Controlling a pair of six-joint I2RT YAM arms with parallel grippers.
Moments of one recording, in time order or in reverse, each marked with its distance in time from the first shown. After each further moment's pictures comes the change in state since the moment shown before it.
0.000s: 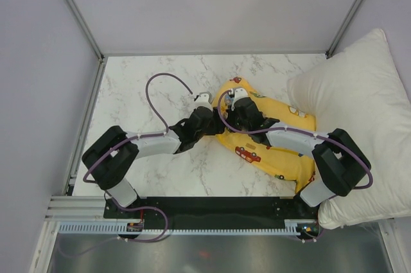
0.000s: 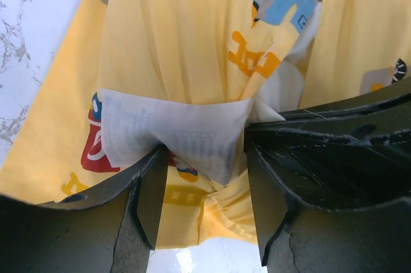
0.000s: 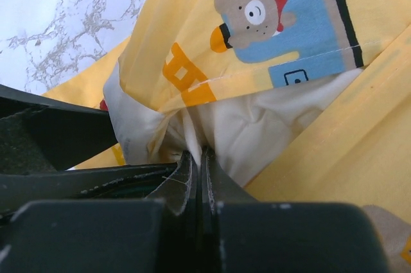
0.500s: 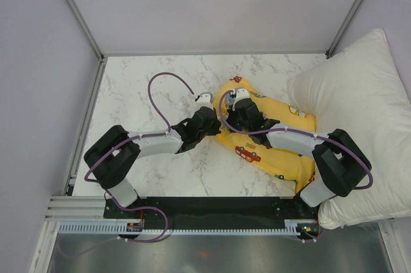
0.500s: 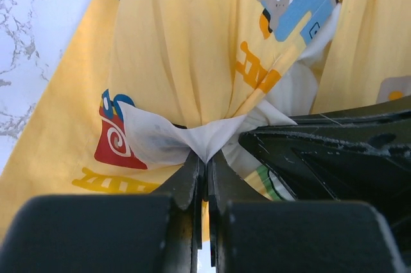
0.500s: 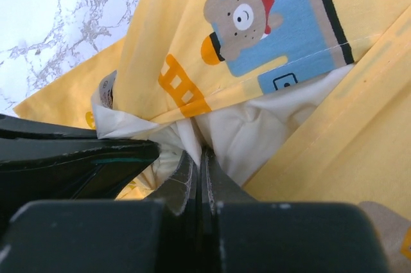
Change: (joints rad) left arm -0.011 0.040 0.053 -0.066 -0.060 -0.006; right arm -0.005 -0.003 -0.019 0.023 0.028 0.024
